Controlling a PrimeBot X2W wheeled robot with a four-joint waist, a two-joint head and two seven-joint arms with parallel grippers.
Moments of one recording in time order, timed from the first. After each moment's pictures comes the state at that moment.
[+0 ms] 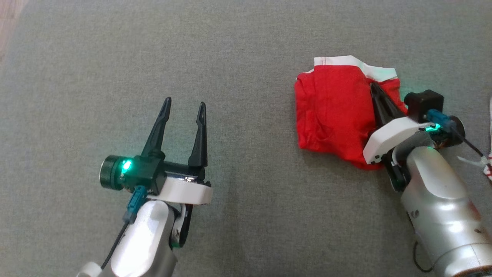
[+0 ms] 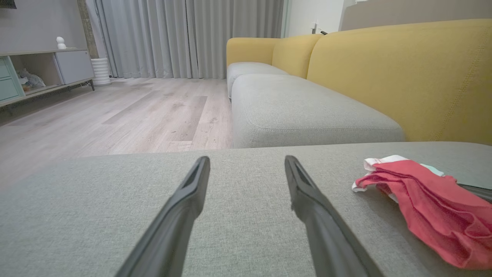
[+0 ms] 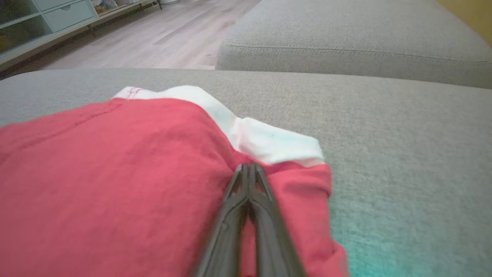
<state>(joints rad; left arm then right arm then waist) -0.33 0.04 -0.36 0.27 -0.20 0.09 -0.26 -0.65 -0.14 0.20 0.91 0.16 0.13 -0.22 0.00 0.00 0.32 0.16</state>
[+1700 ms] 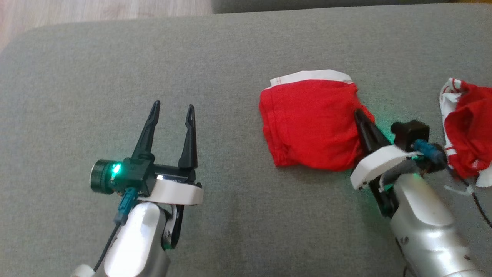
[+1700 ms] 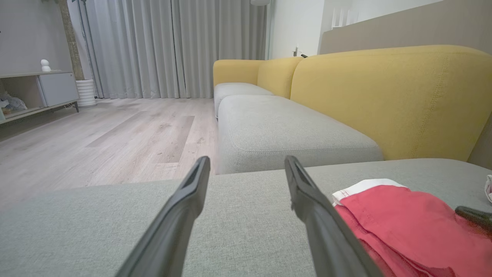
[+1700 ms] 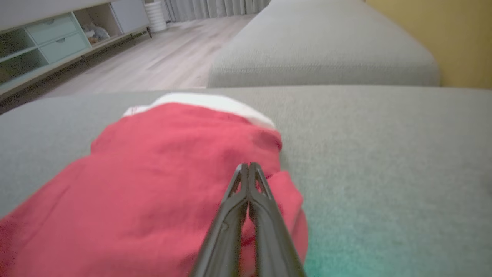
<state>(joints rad) -0.32 0.04 -0.31 0.28 -0.17 0.08 -0.26 -0.52 -0.11 0.24 0.85 0.21 0.13 -0.26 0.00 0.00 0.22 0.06</state>
